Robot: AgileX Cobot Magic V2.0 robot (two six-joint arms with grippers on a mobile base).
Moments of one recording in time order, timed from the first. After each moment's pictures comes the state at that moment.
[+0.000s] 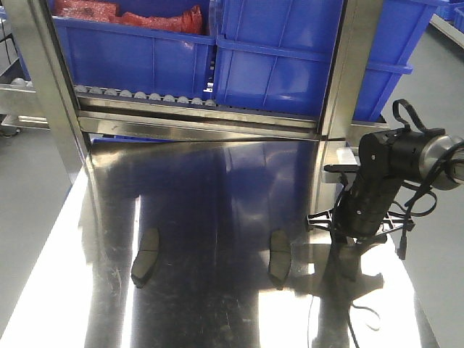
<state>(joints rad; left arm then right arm) -0.12 0.26 -0.41 -0.11 0.63 0.04 0.20 1.98 -1.33 0.00 0.94 0.19</state>
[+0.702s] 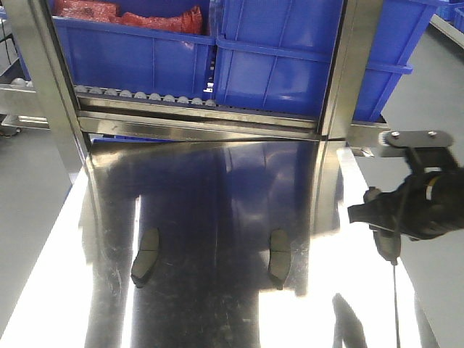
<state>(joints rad) -0.12 0.26 -0.41 -0.11 0.63 0.04 0.20 1.35 -0.91 -0.07 0.65 0.18</state>
